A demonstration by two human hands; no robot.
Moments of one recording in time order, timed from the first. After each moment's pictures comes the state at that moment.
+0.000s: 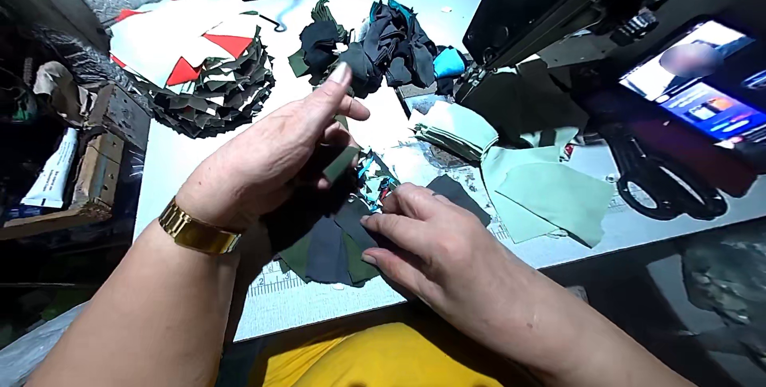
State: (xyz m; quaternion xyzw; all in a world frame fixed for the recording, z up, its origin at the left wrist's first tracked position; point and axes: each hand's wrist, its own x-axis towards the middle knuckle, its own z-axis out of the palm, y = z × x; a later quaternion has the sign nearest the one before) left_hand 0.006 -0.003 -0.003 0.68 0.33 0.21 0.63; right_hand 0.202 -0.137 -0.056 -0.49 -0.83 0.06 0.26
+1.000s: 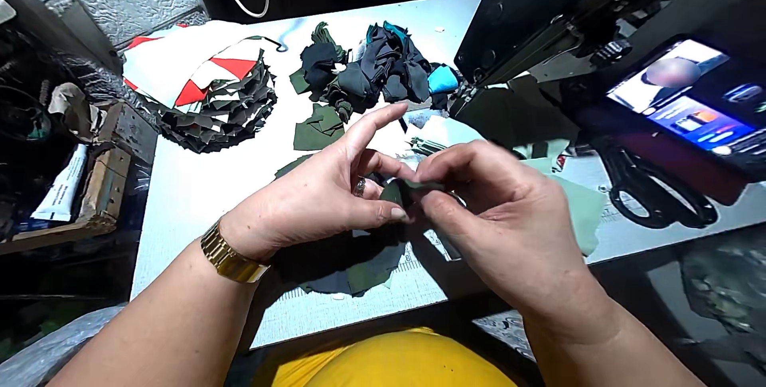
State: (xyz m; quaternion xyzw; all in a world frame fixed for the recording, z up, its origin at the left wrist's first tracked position) left_hand 0.026 -0.018 -0.014 0.72 0.17 0.18 0.65; right_hand 0.209 -0.125 -0.032 -0.53 -0.65 0.18 0.51
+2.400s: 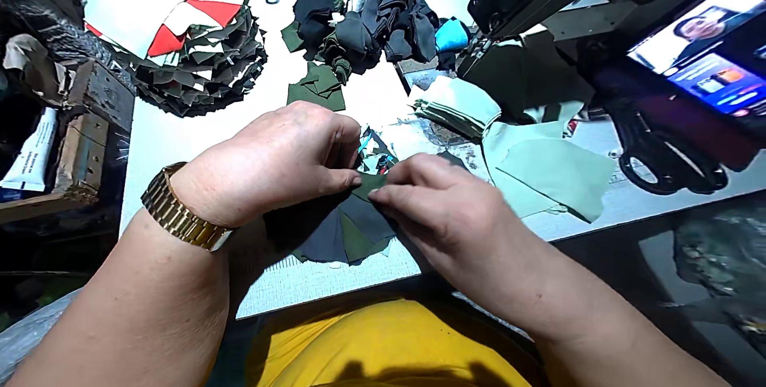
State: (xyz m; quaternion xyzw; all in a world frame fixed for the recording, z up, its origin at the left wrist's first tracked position) left_hand 0.004 0.000 -0.014 0.94 0.25 0.06 0.22; right_hand 0.207 -0.138 -0.051 -0.48 -0.83 0.04 0.29
